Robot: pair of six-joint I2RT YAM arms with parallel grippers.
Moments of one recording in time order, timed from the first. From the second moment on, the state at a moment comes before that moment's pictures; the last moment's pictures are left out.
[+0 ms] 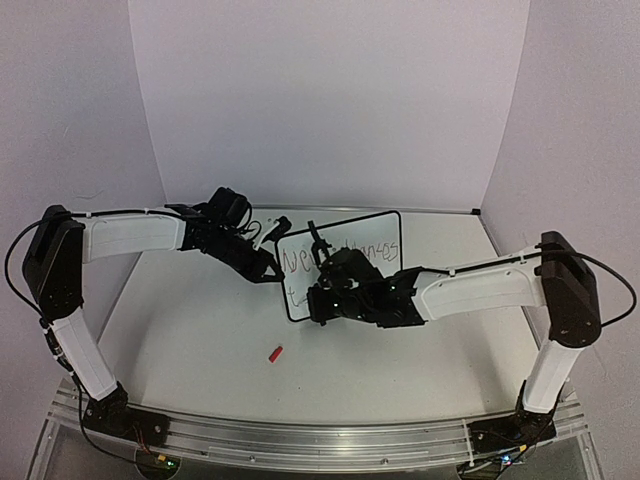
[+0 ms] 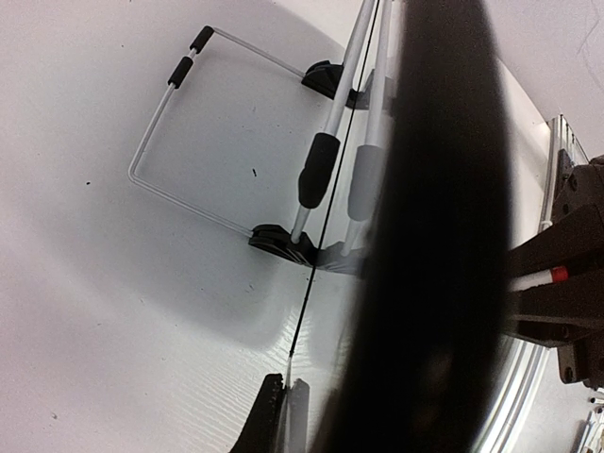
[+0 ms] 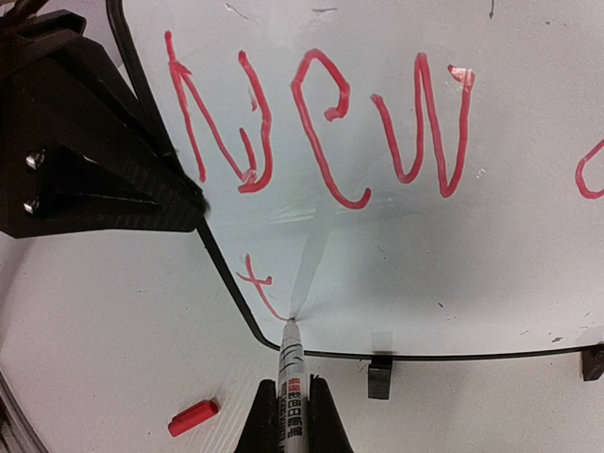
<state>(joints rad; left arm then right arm) -0.63 1.73 1.26 -0.44 0.49 0.03 1.07 1.83 1.19 -0.02 0.31 0.52</state>
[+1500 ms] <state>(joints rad) -0.63 1.73 1.26 -0.44 0.49 0.03 1.07 1.80 1.22 -0.02 0.33 0.49</state>
